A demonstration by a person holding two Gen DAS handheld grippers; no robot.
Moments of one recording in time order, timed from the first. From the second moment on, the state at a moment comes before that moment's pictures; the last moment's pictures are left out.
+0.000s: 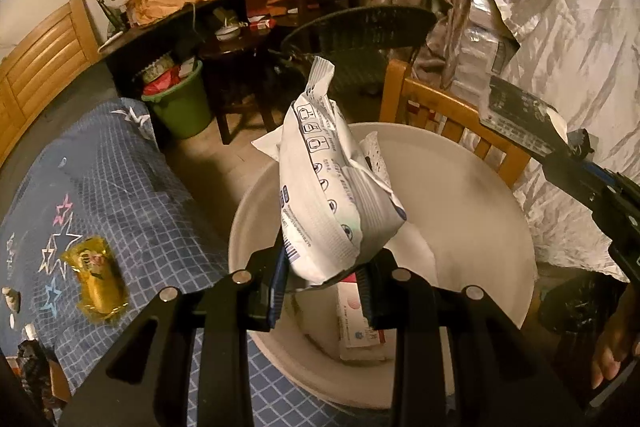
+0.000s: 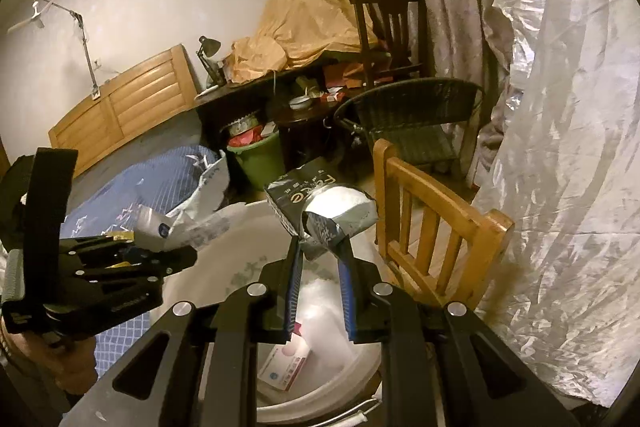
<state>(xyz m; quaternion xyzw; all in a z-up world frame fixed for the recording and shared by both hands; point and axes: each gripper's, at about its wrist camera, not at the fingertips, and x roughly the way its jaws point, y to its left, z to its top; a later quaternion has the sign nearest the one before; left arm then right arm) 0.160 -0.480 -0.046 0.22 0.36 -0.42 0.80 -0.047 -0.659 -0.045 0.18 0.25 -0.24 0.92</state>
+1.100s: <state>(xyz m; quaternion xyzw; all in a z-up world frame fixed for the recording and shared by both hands) 0.192 -0.303 -0.056 0.13 0.37 -0.27 0.88 -0.020 -0.548 -0.047 0.14 0.20 -0.20 0.95</state>
